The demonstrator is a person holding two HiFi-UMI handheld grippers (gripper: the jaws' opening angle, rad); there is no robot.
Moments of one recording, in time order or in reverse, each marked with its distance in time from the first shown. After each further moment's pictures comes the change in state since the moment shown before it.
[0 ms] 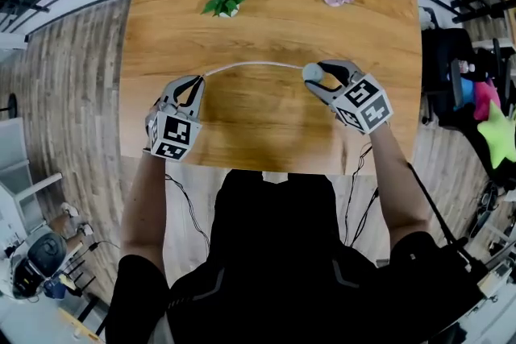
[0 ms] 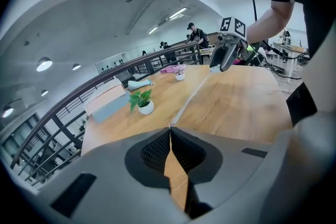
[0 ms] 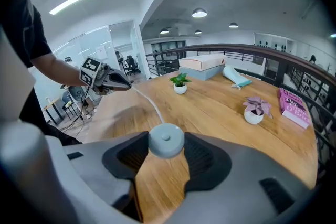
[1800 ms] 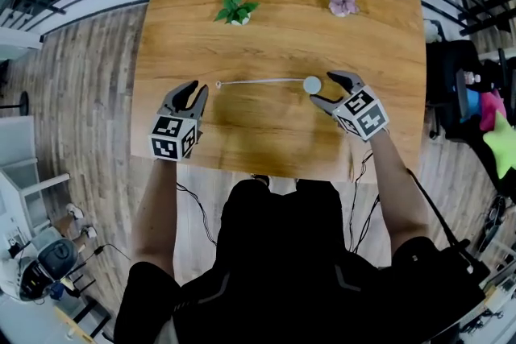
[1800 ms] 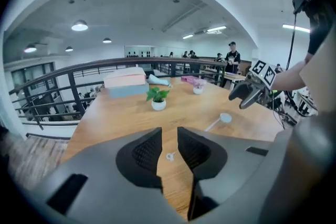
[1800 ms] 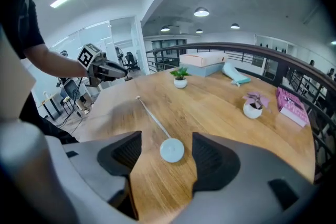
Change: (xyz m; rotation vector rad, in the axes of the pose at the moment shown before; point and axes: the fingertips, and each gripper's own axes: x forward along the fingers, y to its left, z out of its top) left arm -0.021 0.019 -0.013 -0.435 -0.051 0.046; right arm 0.014 0.000 -0.027 -0.029 0.021 -0.035
